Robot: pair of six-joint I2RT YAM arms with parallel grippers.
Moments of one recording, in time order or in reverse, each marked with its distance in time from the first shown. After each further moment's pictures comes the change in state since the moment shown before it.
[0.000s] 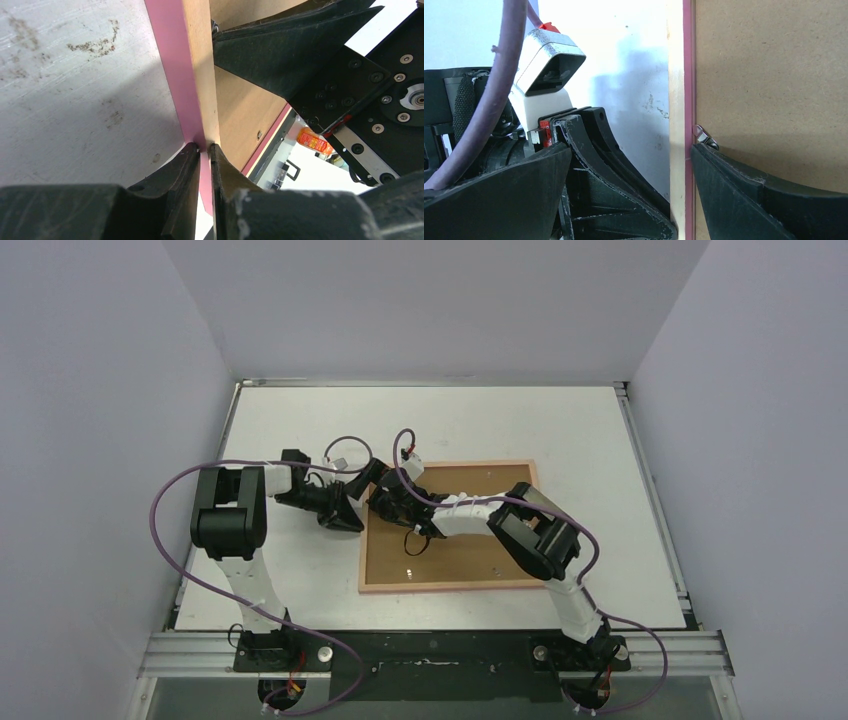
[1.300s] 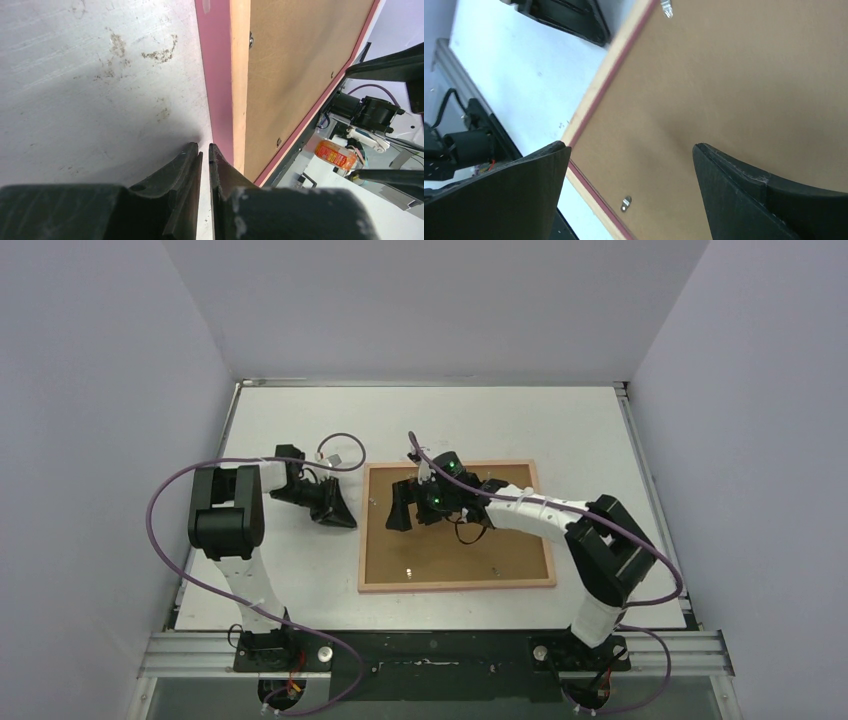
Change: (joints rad) left arm 0.037 0.002 0.043 -0.035 -0.090 0.026; right arm -0.144 -0.418 -0.233 -0.450 -0.445 -0.729
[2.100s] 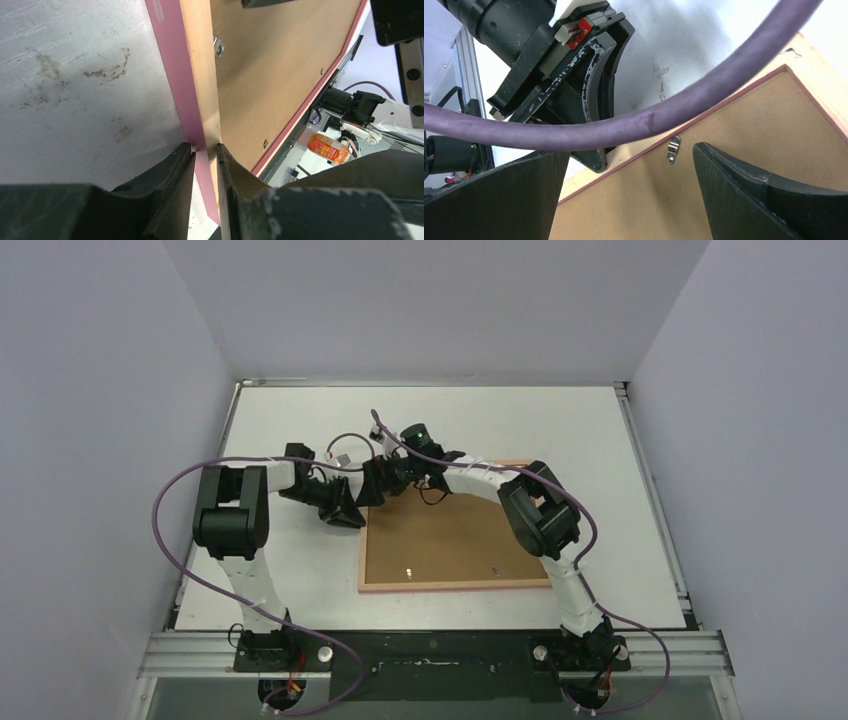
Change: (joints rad) left arm -0.058 0.001 0.011 0.013 0.016 -0.053; right arm -0.067 0.520 0.520 0.125 -0.361 -0.222
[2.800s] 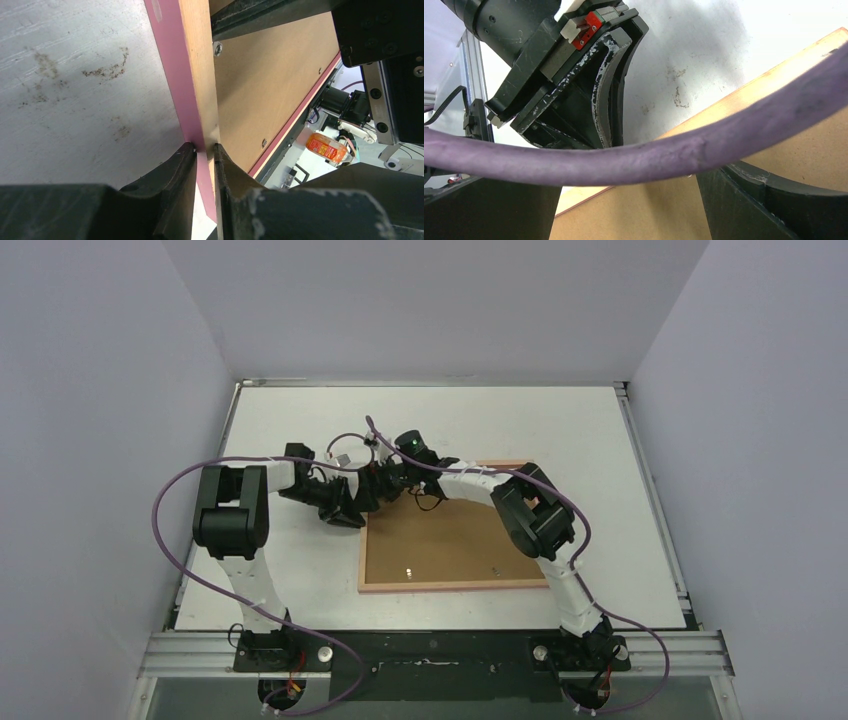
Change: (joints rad) left arm 0.000 0.003 0.001 0.000 0.004 -0.003; right arm 0.034 0.028 -0.004 0.042 -0.003 0.029
